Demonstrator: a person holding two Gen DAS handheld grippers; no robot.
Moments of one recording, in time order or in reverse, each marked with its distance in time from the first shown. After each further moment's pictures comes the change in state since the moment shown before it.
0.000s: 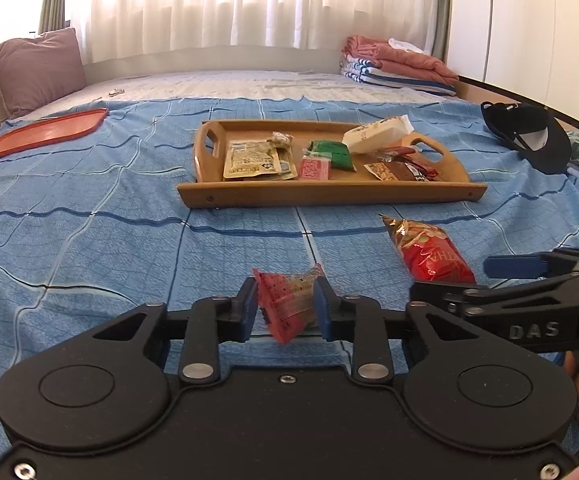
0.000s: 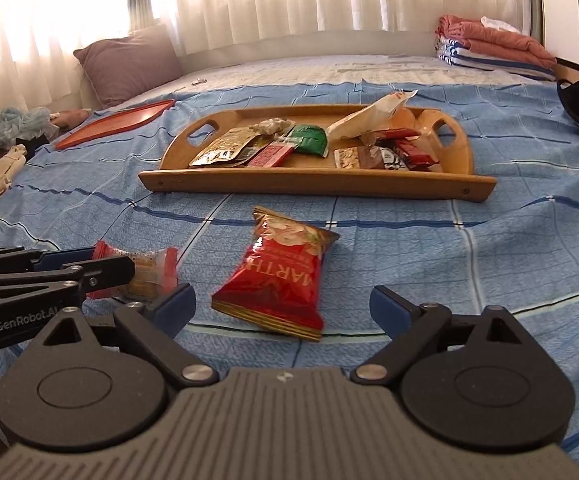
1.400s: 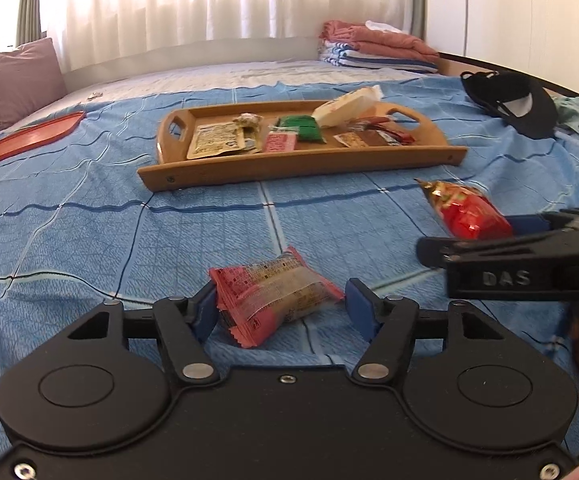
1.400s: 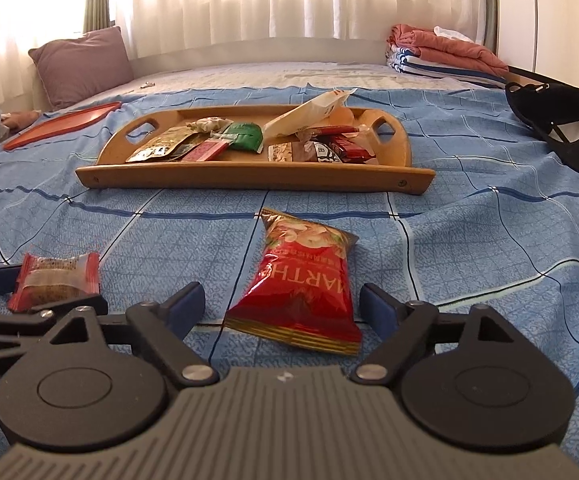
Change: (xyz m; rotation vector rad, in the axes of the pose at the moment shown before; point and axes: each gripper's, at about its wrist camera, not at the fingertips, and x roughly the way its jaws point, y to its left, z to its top) left arm 0.014 -0.030 -0.021 0.080 0.023 -0.023; right arm 0.002 -0.018 -0.014 0.001 -0.035 -0.178
